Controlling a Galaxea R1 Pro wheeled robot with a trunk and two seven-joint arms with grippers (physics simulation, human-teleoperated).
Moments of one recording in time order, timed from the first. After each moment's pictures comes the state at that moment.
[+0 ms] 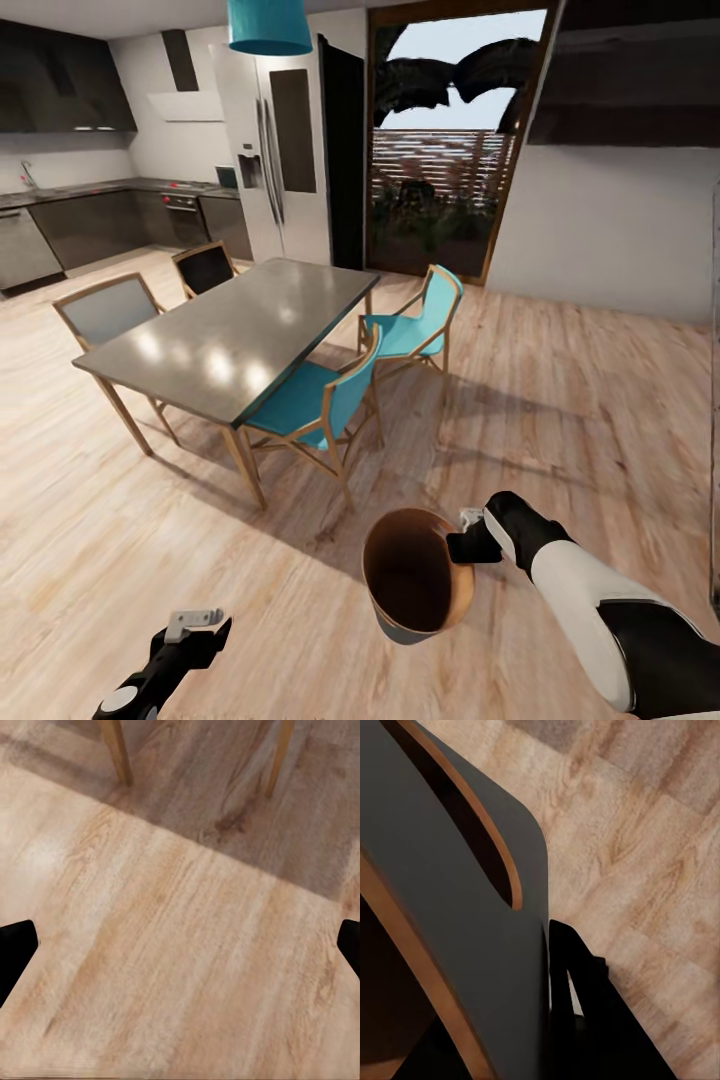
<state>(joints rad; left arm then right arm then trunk) -0.24 0.14 0.01 -0.74 0.13 -0.03 -0.12 -0.93 -0.03 0.02 -0.26 0.08 0.81 0.30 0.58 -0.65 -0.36</state>
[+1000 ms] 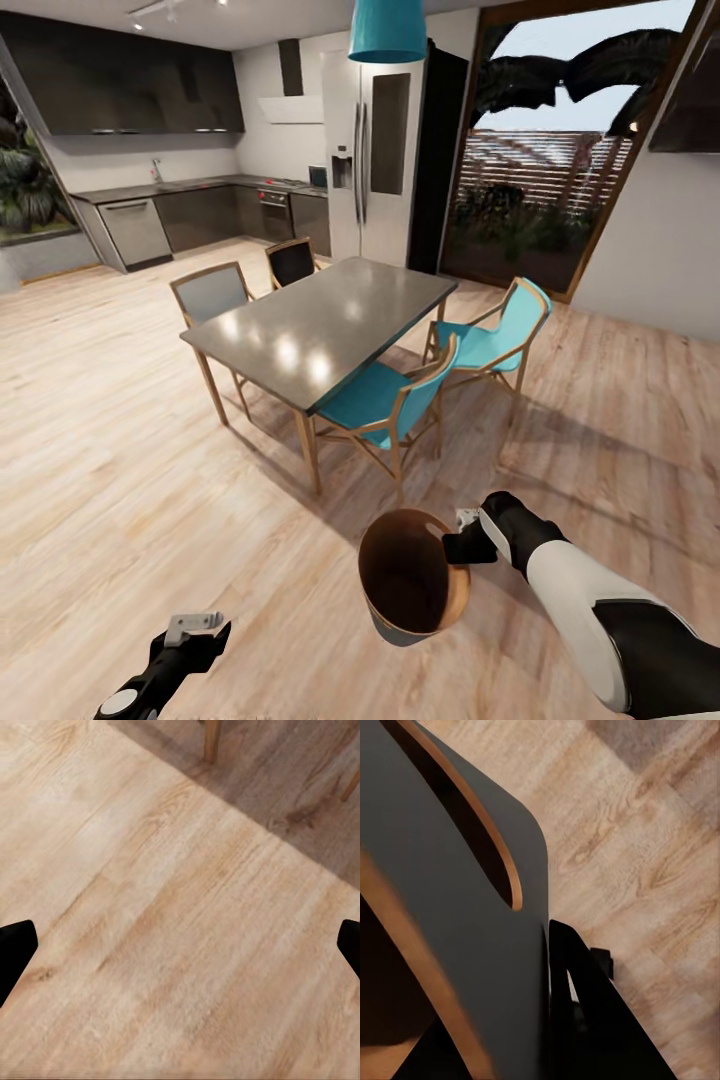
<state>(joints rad) -0.24 0.14 0.01 -0.73 0.13 -0.03 -0.12 -0.93 -0.02 0.02 -0.26 0.08 0.82 0.30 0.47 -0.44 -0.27</state>
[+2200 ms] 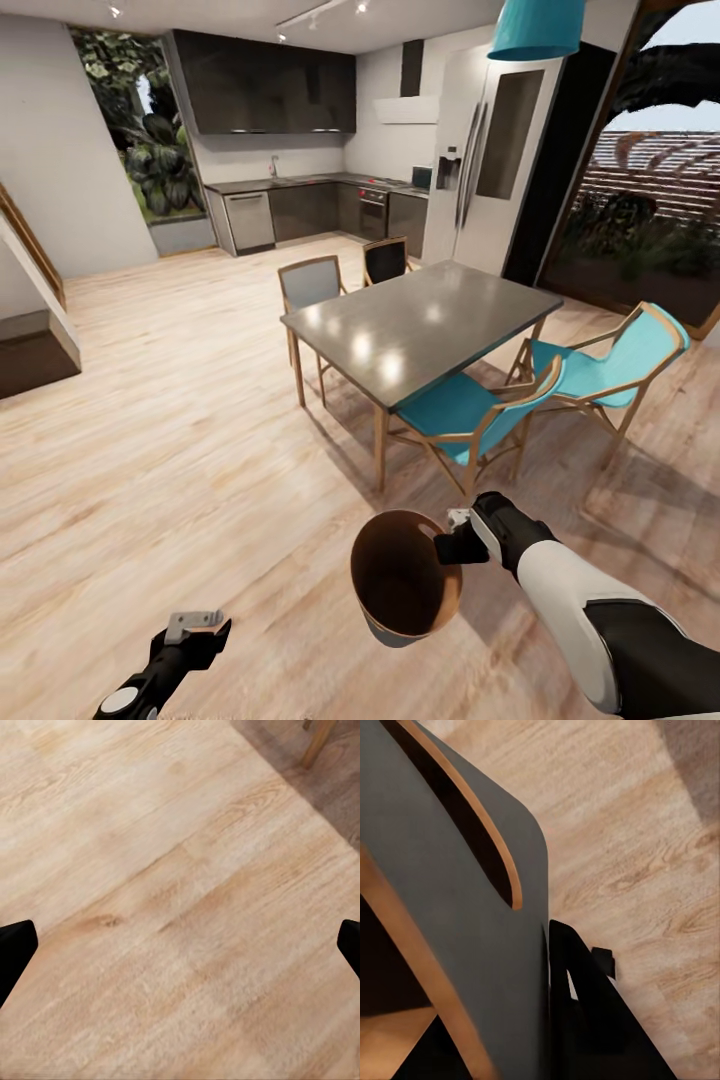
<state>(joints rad) -0.24 0.14 0.01 -0.74 0.13 -0.03 -0.12 -0.93 0.01 0.02 -0.26 0.09 0.82 0.27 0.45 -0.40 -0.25</state>
